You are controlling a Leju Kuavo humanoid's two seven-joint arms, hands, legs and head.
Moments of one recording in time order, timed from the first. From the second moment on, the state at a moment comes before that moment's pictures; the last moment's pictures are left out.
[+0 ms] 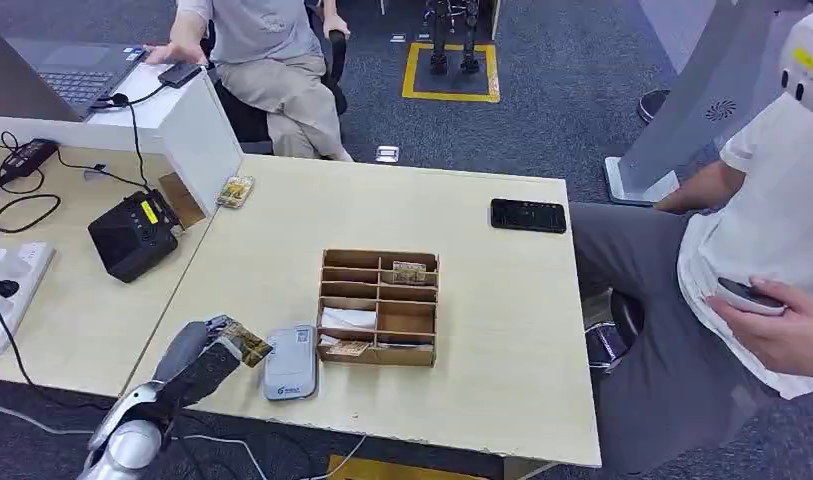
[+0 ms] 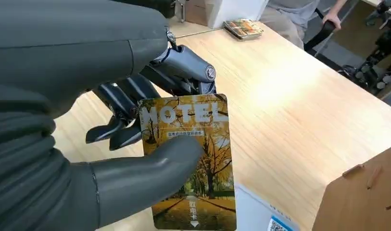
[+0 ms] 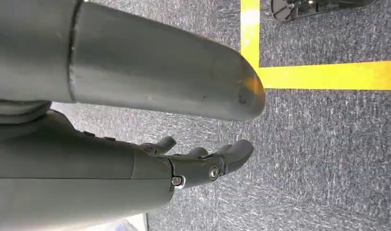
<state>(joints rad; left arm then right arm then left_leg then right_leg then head) 0.05 0.24 -0.02 -1.44 -0.49 -0.05 -0.28 -0.06 0.12 -0.85 -0.21 1.13 -0.25 0.04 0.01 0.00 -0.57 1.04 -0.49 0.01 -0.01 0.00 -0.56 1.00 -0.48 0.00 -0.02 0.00</state>
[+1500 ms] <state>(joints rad) 0.00 0.13 -0.08 -1.41 -0.33 -0.01 -0.14 -0.06 0.13 -0.88 -0.21 1.16 -0.26 0.05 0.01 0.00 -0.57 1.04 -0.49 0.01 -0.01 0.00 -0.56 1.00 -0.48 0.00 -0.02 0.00</state>
